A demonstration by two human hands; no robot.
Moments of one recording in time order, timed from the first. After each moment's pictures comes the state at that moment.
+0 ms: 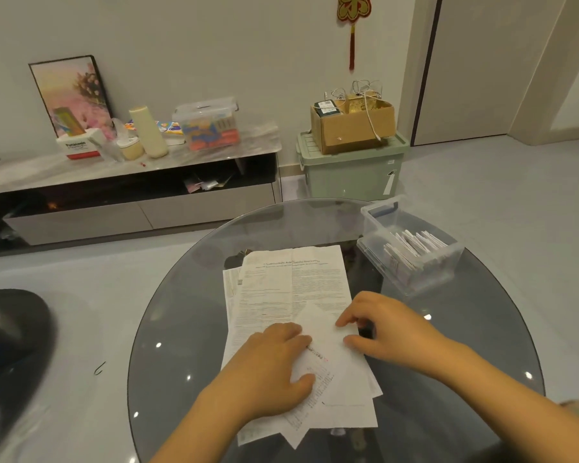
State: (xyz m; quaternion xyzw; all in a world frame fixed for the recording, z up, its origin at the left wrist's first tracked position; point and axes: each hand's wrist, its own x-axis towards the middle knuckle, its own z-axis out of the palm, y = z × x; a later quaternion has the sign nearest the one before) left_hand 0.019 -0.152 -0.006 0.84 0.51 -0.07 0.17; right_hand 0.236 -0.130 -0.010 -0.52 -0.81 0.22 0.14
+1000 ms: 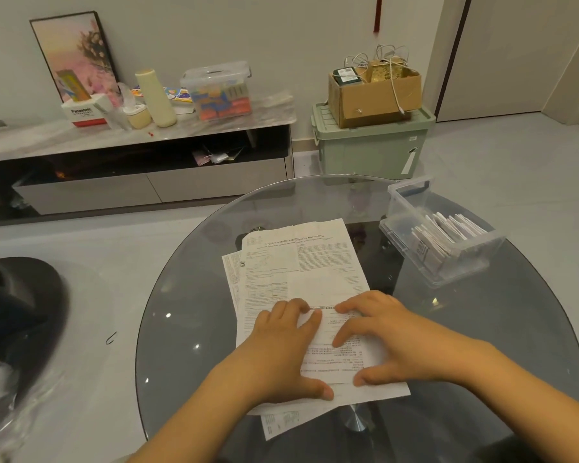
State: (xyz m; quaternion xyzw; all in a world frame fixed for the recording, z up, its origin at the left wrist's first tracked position) left_hand 0.013 -0.145 -0.008 0.83 0.51 -0.12 0.18; right_hand 0.223 -0.128 -0.026 -0.41 -0.88 0.25 0.01
